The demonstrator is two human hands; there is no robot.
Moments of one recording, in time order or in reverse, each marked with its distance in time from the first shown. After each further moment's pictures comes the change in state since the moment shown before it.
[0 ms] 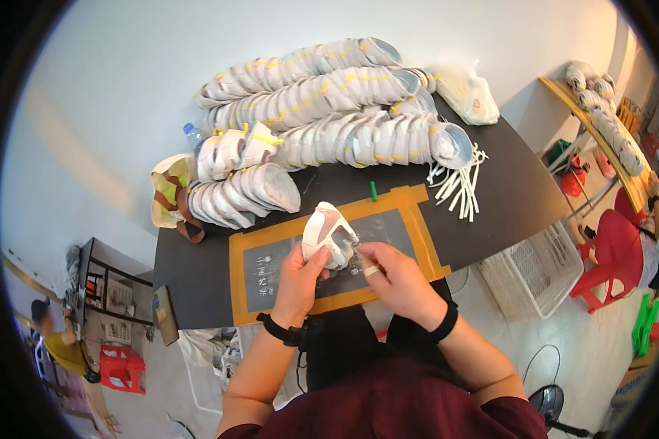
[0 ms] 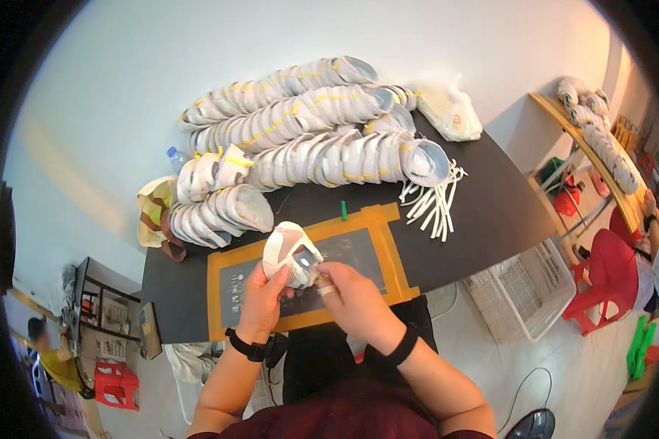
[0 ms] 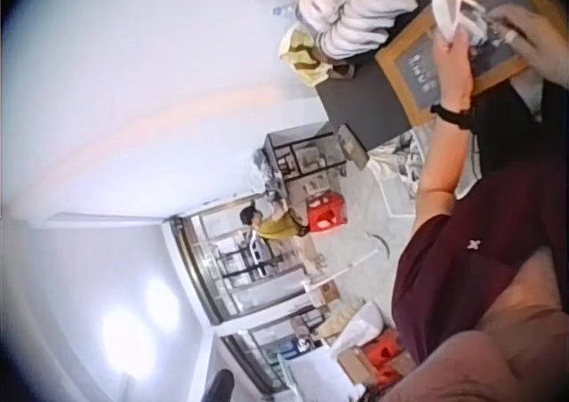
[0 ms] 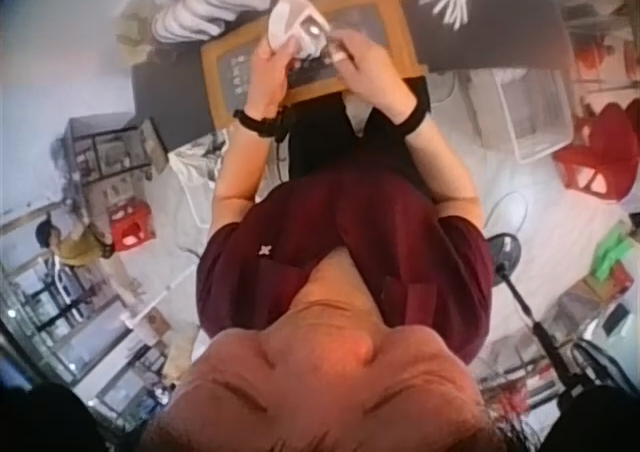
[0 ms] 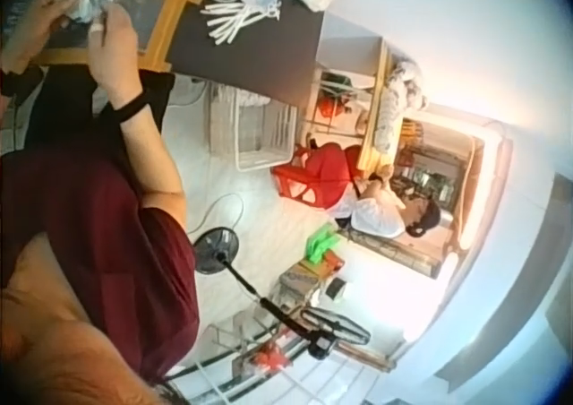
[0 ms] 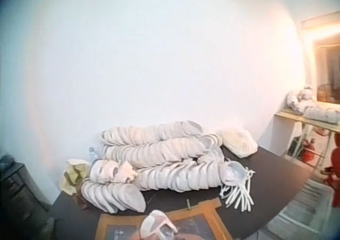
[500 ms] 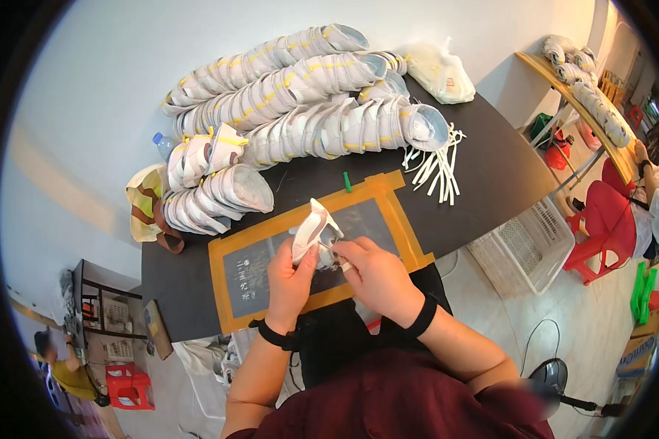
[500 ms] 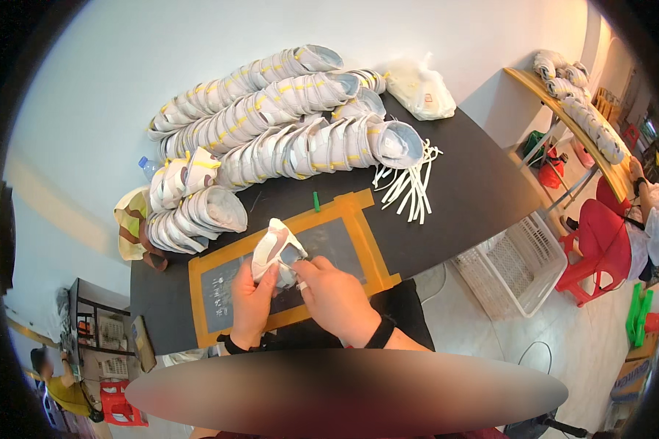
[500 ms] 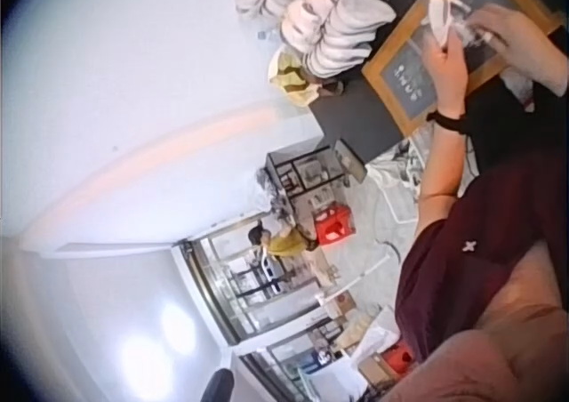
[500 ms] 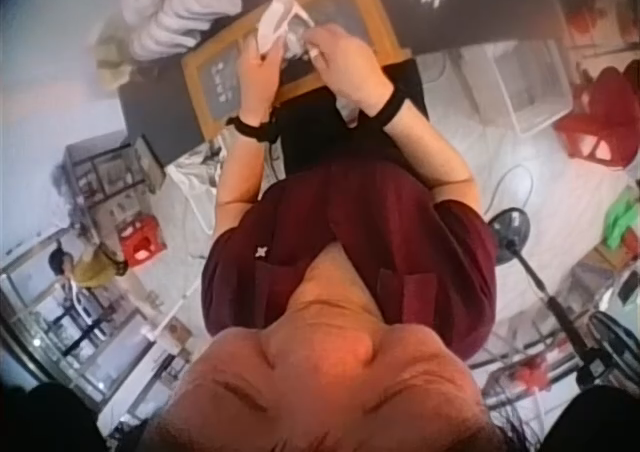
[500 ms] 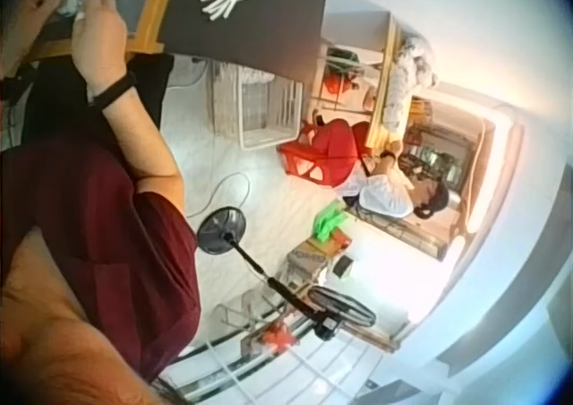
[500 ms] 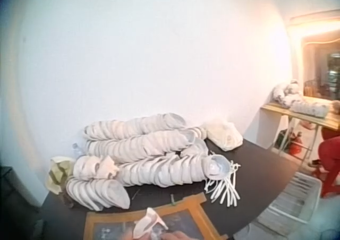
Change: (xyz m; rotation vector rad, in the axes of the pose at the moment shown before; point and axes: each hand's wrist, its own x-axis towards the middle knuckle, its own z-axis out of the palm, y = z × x) left_hand -0.001 -0.002 0.020 0.416 0.048 0.230; right_hand -0.002 -0.005 0.004 -0.171 0.075 0.015
